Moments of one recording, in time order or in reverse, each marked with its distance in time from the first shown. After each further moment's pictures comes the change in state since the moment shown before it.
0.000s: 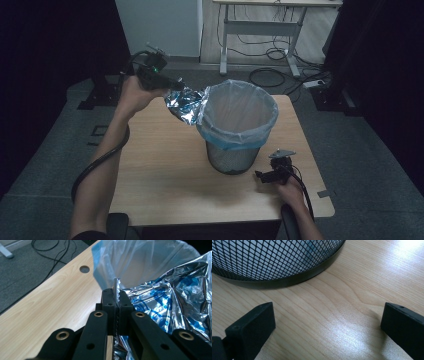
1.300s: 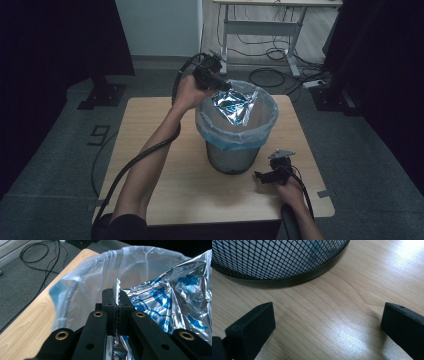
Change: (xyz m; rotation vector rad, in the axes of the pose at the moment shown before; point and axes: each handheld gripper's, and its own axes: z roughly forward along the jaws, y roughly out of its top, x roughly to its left) left arm -0.045 0.064 0.122 0.036 -0.008 0.129; right arm 0.002 0.000 0.000 0.000 0.014 -0.016
